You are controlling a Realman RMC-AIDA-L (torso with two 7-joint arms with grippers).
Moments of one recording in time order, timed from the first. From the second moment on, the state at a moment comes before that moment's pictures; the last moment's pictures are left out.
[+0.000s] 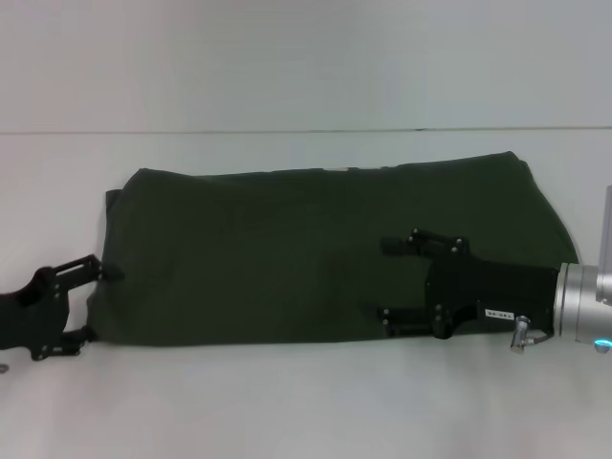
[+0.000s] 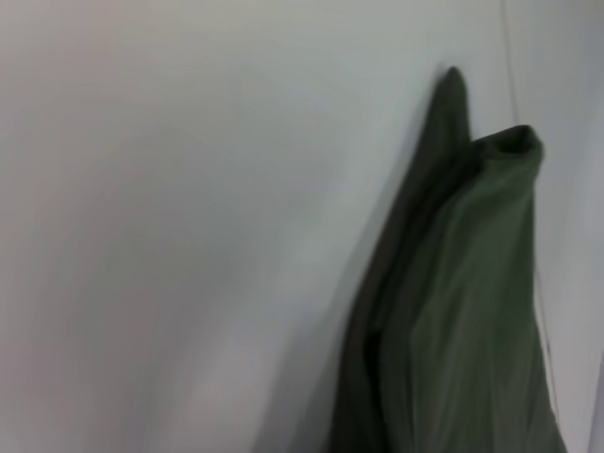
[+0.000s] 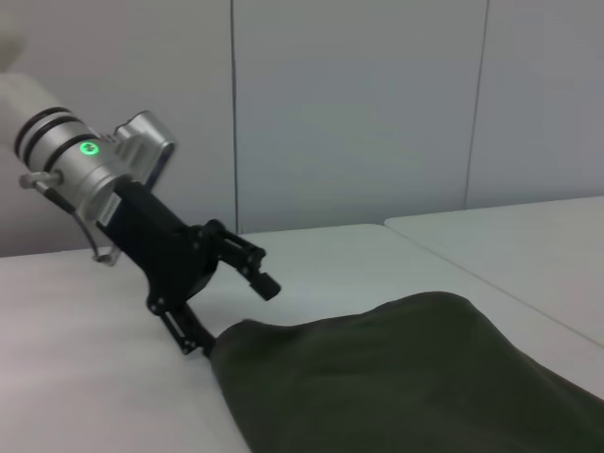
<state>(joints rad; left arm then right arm) -0.53 -2.02 0.12 0.61 2.51 1.45 -2.71 0.59 2.10 -0.88 -0.48 -1.81 -1.36 0.99</state>
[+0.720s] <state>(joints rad) -0.56 -2.02 0.25 0.60 2.51 1.39 -2.62 0.59 2.10 -0.87 -0.47 -1.81 -1.38 0.99</state>
